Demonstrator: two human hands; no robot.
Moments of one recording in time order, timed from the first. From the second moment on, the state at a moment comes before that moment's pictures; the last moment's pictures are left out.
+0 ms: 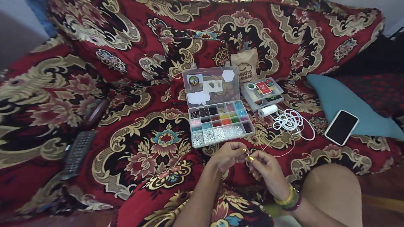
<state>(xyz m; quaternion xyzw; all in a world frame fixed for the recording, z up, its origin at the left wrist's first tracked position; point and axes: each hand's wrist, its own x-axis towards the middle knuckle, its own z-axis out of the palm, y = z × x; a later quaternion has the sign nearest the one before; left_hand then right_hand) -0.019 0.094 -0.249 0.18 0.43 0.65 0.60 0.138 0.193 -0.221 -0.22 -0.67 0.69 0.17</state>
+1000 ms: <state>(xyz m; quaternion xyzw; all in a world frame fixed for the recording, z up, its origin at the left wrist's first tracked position) -0.022 0.091 -0.249 0.30 0.48 0.66 0.49 0.138 0.193 -0.221 -0.25 -0.65 0.71 0.14</state>
